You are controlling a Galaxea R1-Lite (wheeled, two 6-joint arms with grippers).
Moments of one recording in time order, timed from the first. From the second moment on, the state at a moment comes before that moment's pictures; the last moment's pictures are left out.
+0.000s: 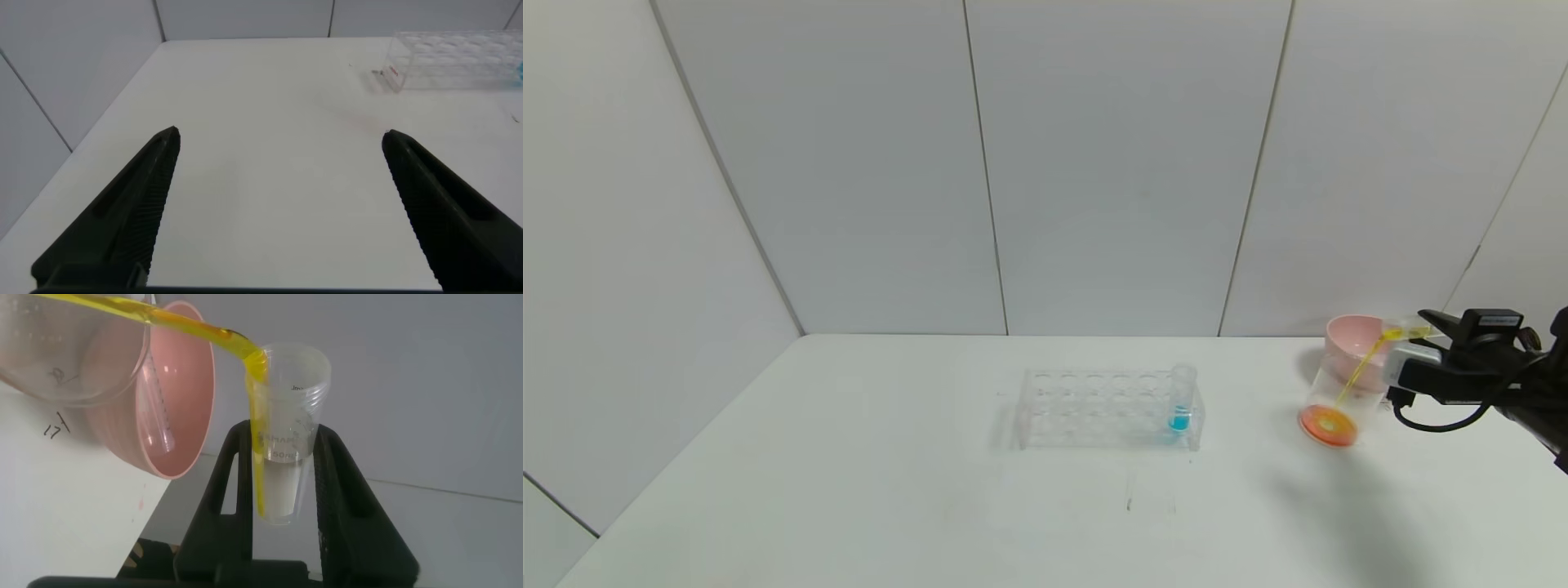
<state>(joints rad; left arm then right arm) 0.00 0.00 0.00 0.00 0.00 0.00 -0.18 1.87 -0.60 -1.15 0.13 -1.59</state>
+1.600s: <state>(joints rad) 0.00 0.00 0.00 0.00 0.00 0.00 -0.17 1.87 -0.60 -1.16 0.11 -1.64</state>
